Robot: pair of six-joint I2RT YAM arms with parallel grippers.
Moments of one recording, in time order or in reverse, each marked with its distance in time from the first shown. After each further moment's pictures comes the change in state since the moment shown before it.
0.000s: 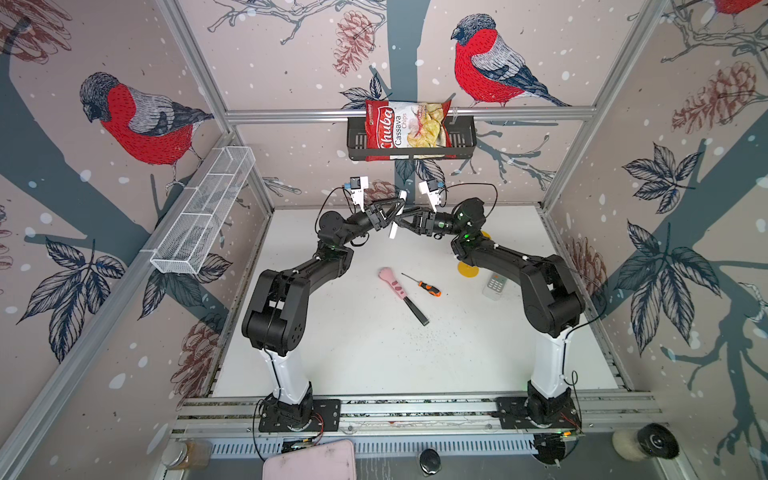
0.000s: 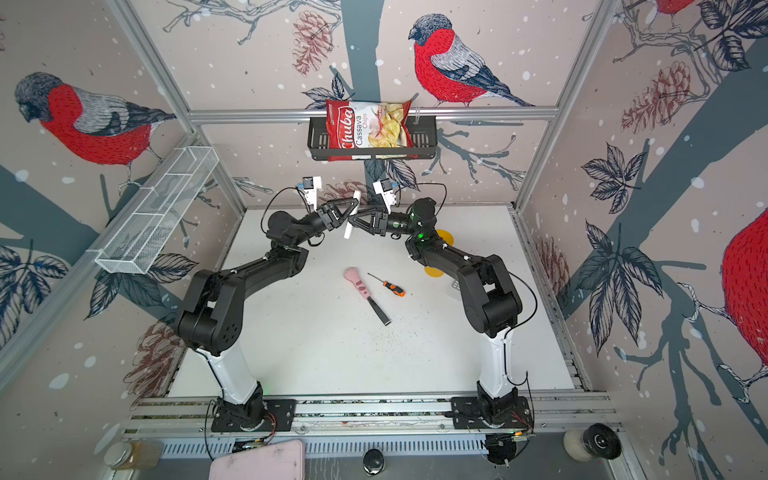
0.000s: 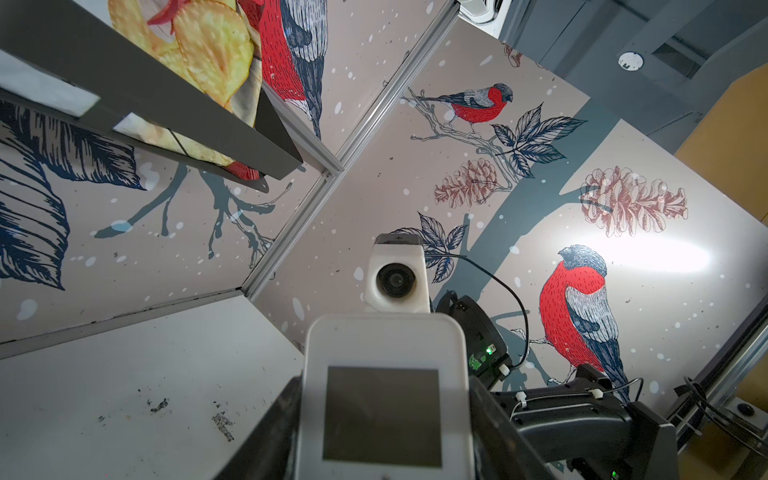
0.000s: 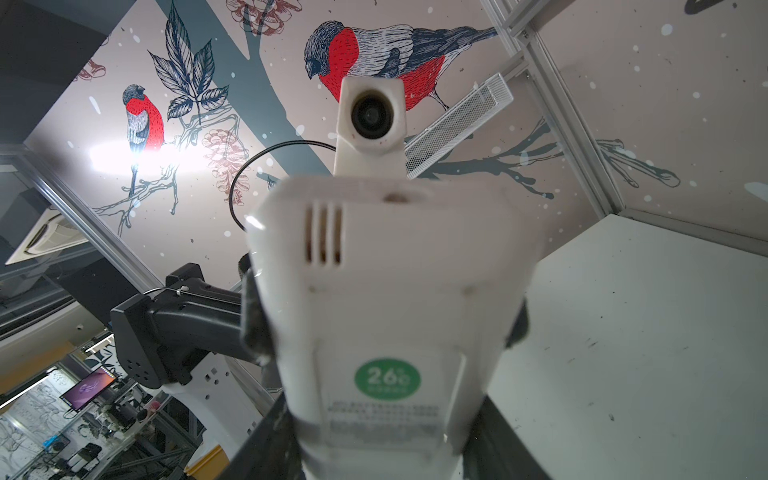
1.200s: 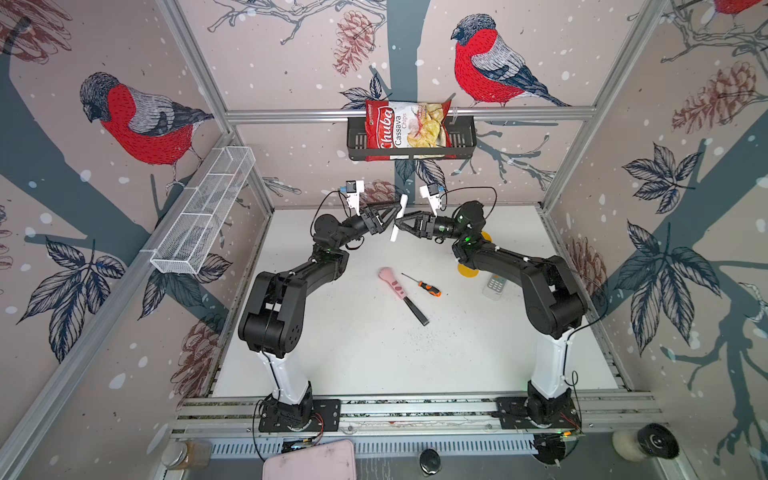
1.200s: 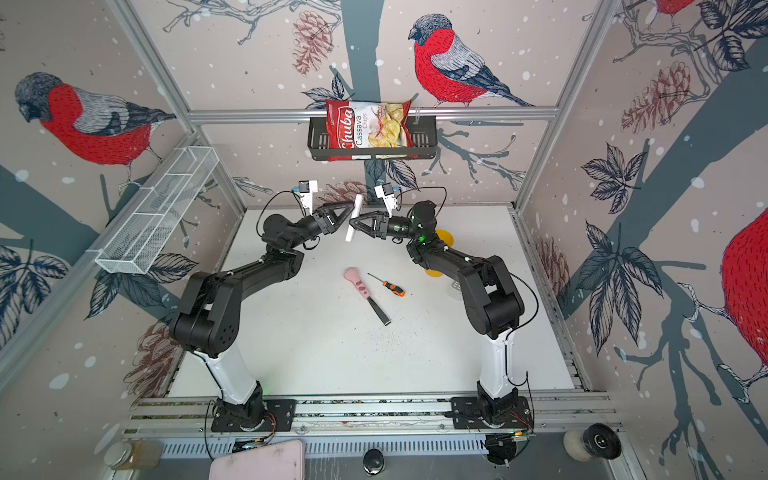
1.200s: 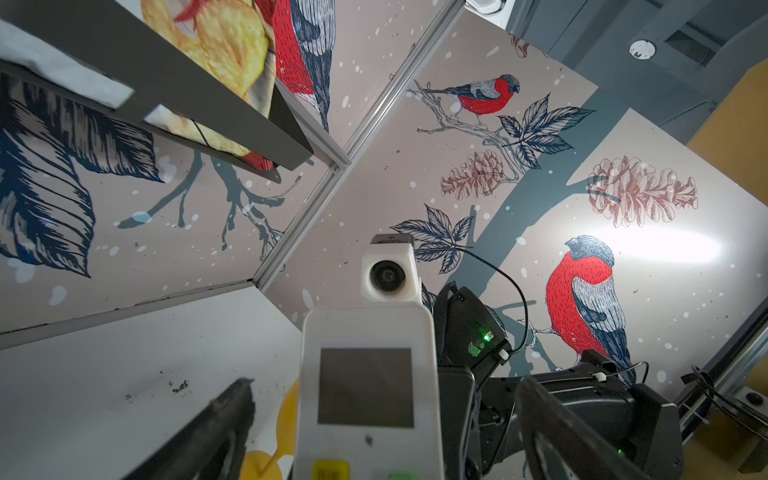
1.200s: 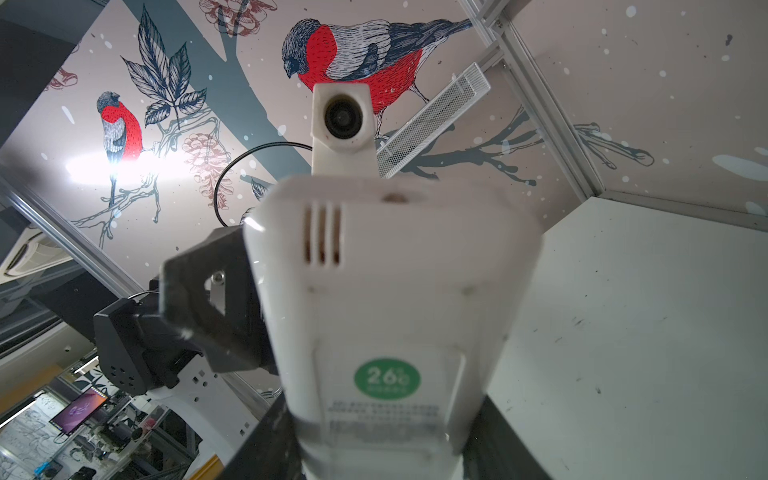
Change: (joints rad) left arm 0.046 -0.039 -0.066 0.011 0.018 0.025; right arm -0.006 -0.027 -0.054 -0.065 0.027 -0.053
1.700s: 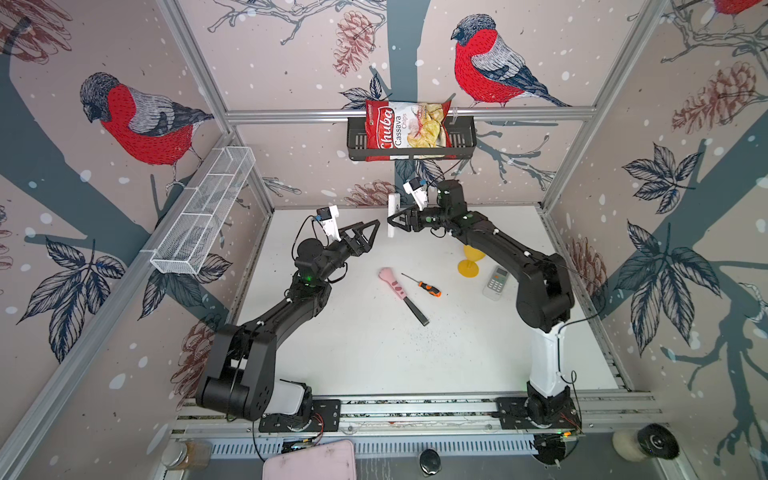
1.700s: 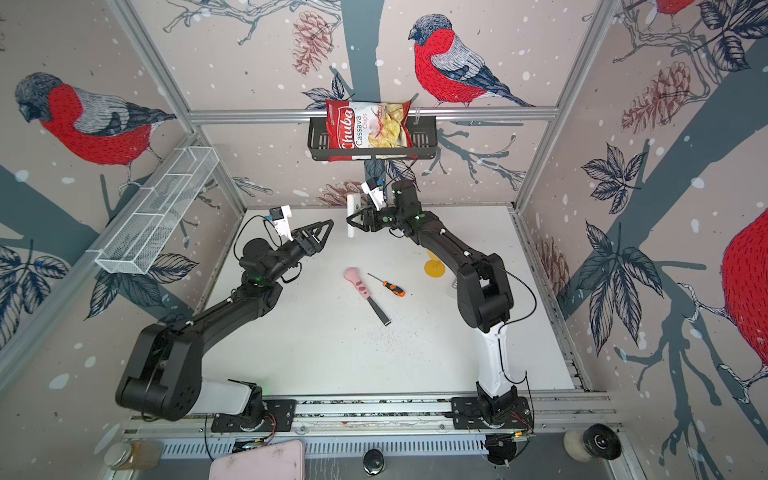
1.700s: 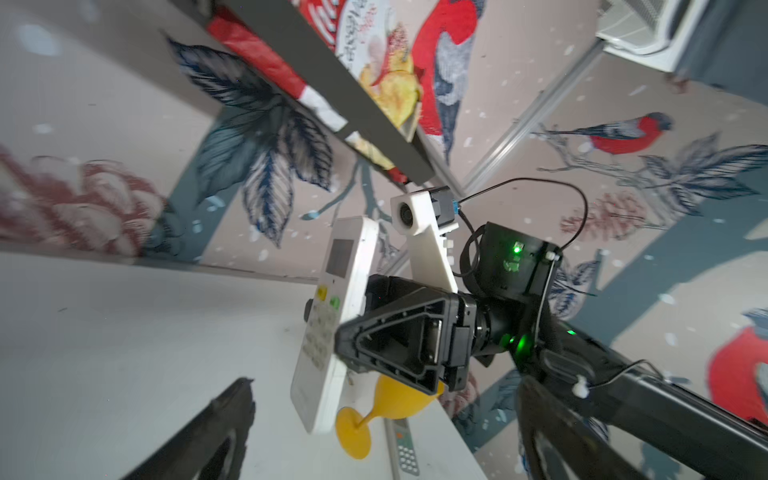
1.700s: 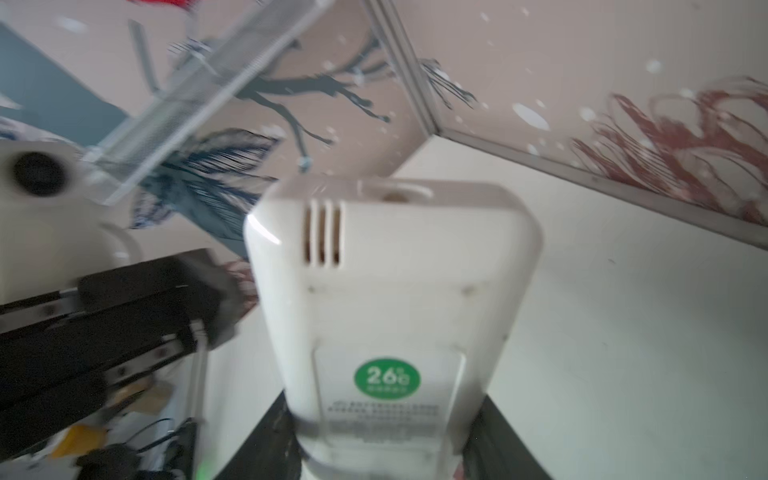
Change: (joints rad) left arm 0.001 -0.429 -0.403 -0.383 -0.417 0.254; right arm 0.033 0.152 0.511 -1.124 0.337 -0.692
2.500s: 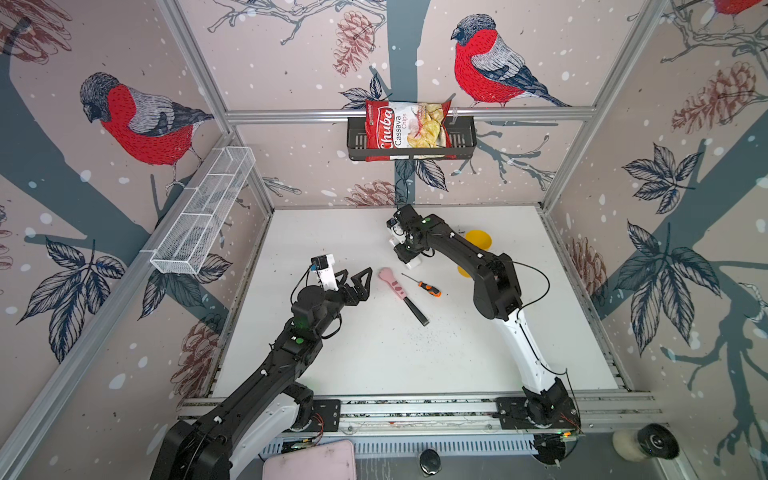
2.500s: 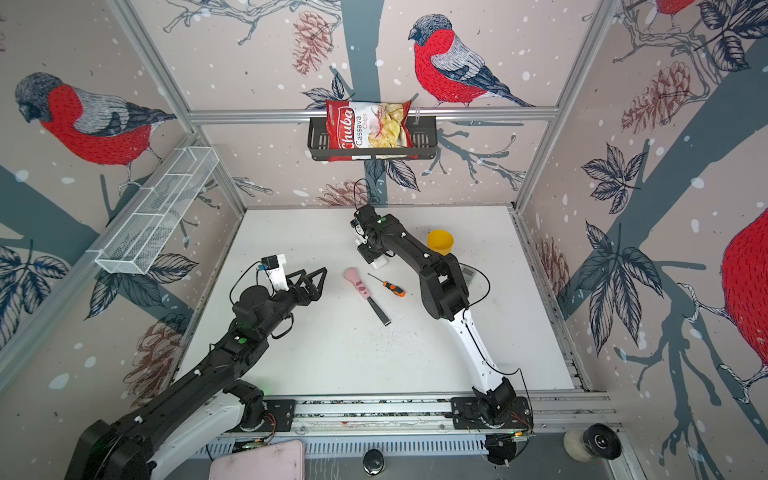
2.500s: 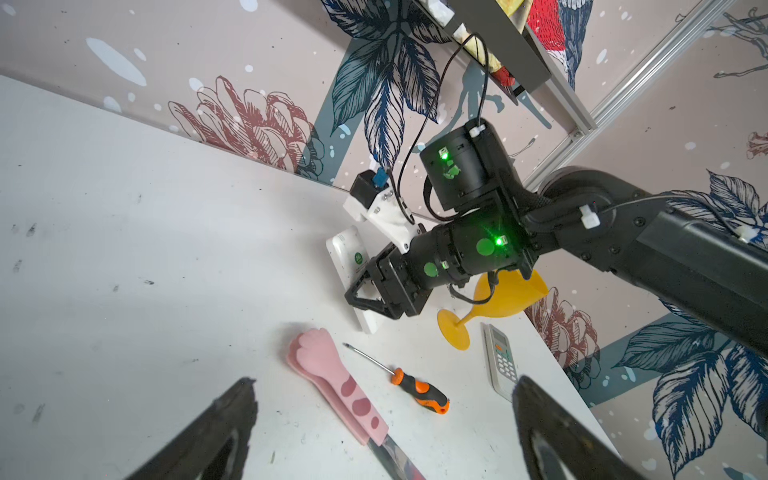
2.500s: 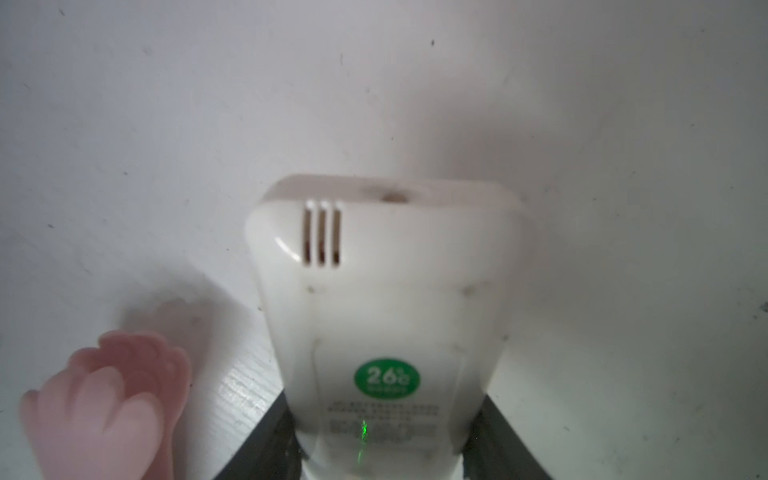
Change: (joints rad) left arm -0.152 -0.504 -0.336 -0.403 -0.340 0.189; right arm 0.151 0.342 0.378 -0.693 0.755 -0.320
